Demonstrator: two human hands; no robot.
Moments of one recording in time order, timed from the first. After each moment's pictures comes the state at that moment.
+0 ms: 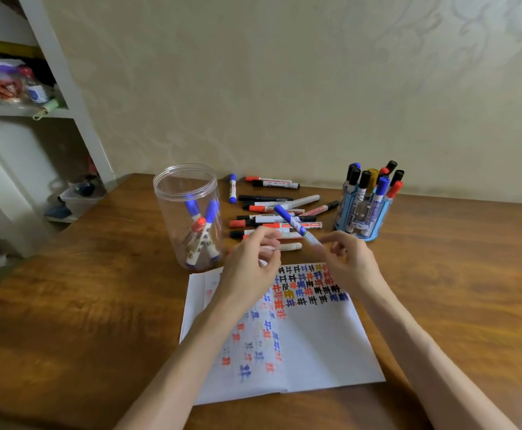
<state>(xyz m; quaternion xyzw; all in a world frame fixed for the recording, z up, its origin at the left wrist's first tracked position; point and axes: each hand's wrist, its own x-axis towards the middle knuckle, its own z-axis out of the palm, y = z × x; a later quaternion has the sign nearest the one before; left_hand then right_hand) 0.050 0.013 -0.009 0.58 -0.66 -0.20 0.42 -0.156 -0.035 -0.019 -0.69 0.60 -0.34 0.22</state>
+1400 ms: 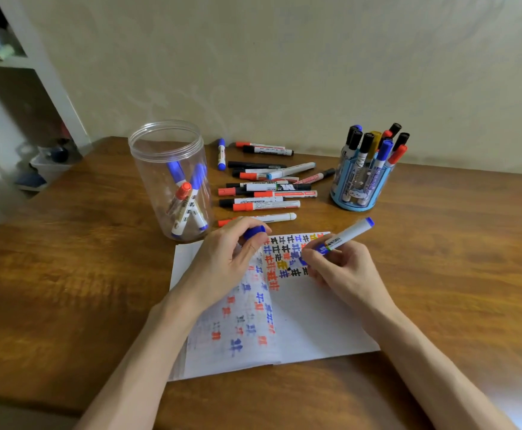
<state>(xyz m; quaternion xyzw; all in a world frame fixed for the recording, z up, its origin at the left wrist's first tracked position) 0.079 0.037 -0.024 0.52 -0.72 -0.24 0.39 -0.147 0.033 -0.026 -0.58 0.51 -0.43 0.47</state>
